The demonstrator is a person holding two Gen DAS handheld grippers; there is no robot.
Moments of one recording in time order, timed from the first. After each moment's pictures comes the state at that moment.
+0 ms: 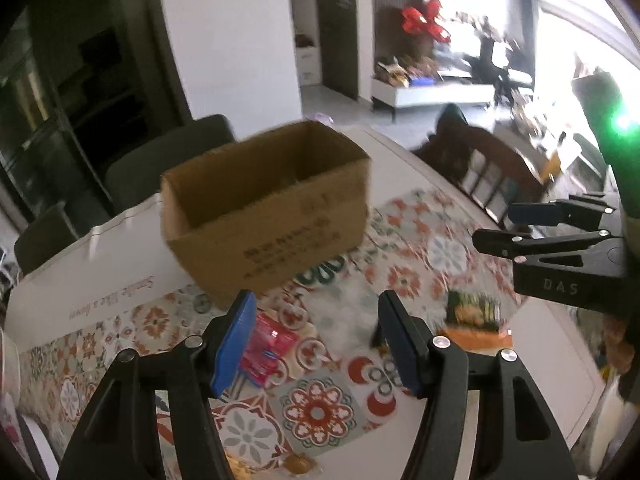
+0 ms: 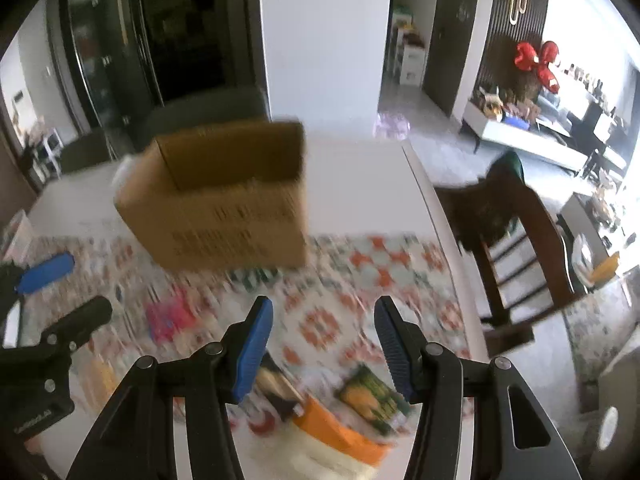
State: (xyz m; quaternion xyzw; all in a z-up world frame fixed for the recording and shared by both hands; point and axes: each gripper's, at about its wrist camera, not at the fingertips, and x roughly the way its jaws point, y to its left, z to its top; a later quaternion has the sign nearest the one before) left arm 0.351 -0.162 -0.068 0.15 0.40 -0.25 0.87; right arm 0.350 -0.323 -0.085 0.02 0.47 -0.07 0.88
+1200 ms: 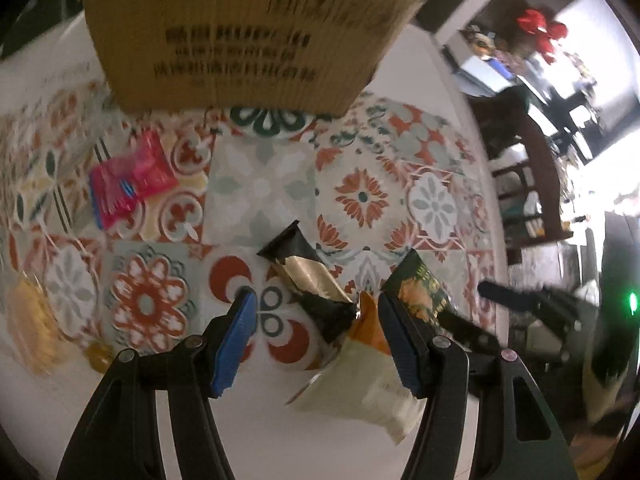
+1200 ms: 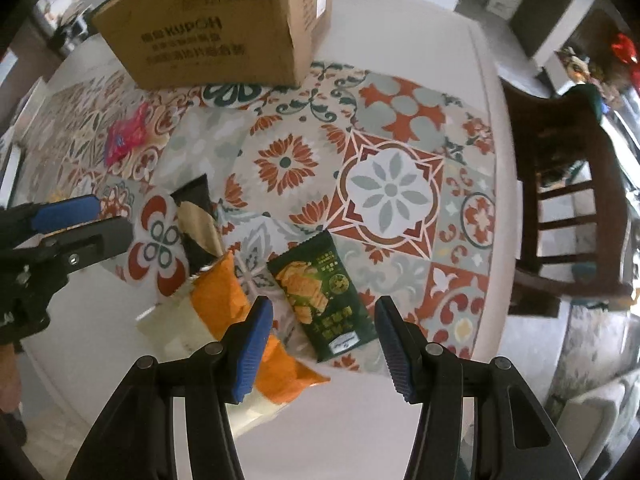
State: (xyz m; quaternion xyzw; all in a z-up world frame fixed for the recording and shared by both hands) left arm 0.366 -0.218 -0.181 -0.08 0.63 -0.14 0.76; right arm 0.347 -0.377 -0.202 -0.05 0.64 0.07 0.77
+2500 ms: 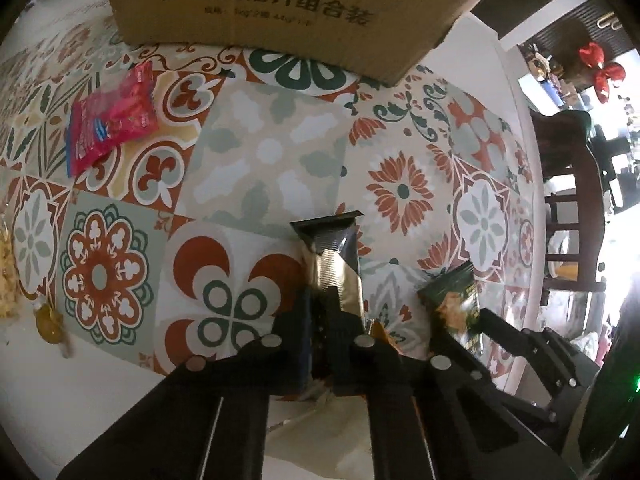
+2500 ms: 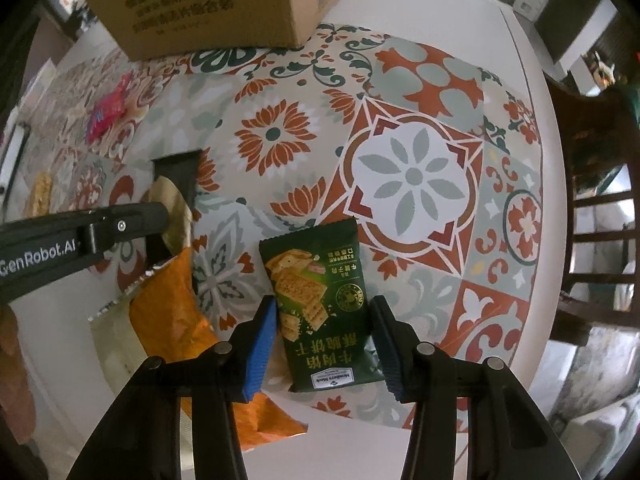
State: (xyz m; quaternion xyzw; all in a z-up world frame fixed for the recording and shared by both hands) left arm 0.378 -0.243 -0.231 -0.12 0.66 -0.06 0.74; right arm 0.363 -0.380 -0.245 -0.03 0.64 0.10 0.76
